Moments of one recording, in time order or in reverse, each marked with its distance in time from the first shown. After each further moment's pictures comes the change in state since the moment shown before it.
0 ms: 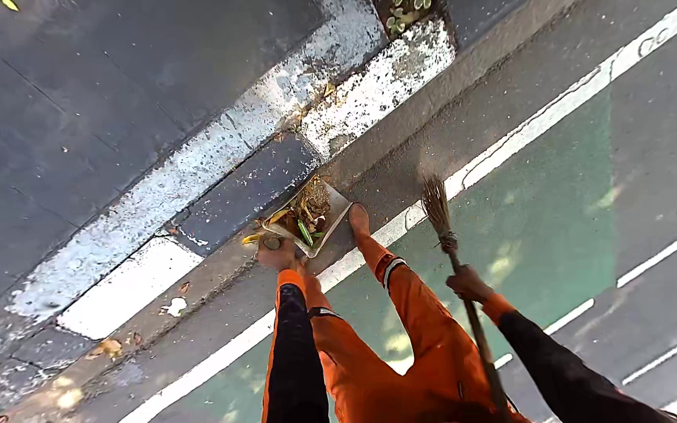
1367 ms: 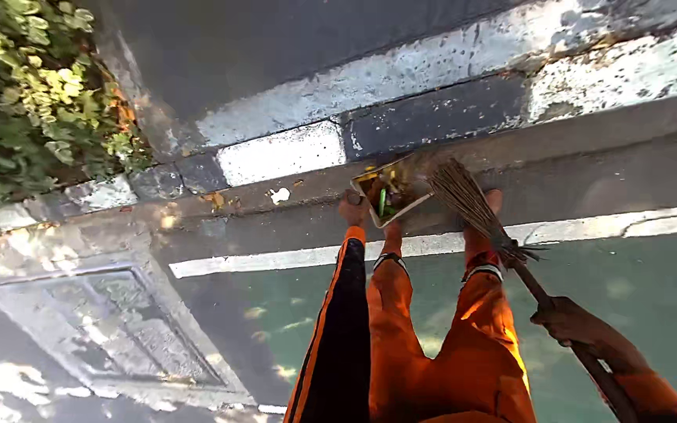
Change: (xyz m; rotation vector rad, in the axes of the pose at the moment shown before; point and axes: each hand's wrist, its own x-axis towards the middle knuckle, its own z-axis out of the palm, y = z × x) left_hand 0.086 -0.268 -0.135 -0.263 -0.085 -0.187; right_hand -0.150 -0.088 0.189 -0.013 -0.223 -0.147
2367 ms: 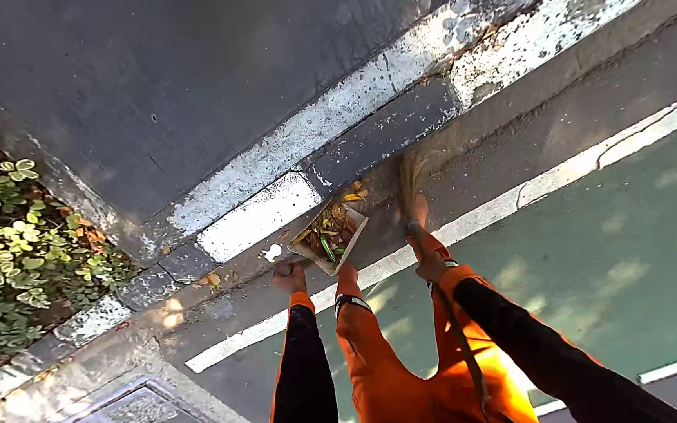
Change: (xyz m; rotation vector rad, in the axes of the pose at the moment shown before) left_hand 0.075 -0.112 -0.125 0.219 0.190 -0.007; right_hand 0.109 -0.139 0.223 -0.420 0.141 -0.232
